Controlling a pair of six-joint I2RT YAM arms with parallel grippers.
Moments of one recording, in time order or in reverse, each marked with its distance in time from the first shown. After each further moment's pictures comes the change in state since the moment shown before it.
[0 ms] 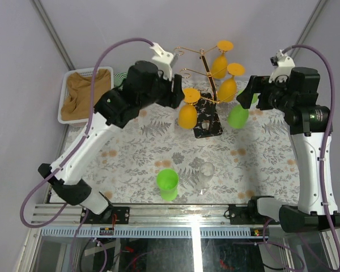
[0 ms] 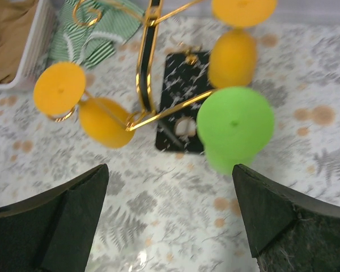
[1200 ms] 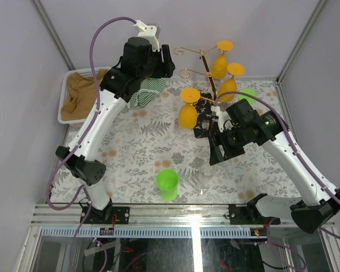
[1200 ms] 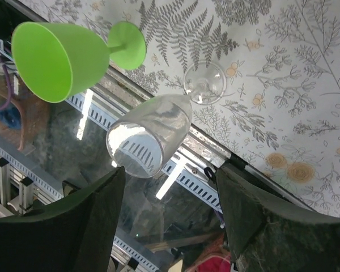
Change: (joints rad) left arm 0.291 0.242 0.222 0.129 0.011 -0.092; right arm 0.526 0.011 -0.232 -0.484 -0.049 0.097
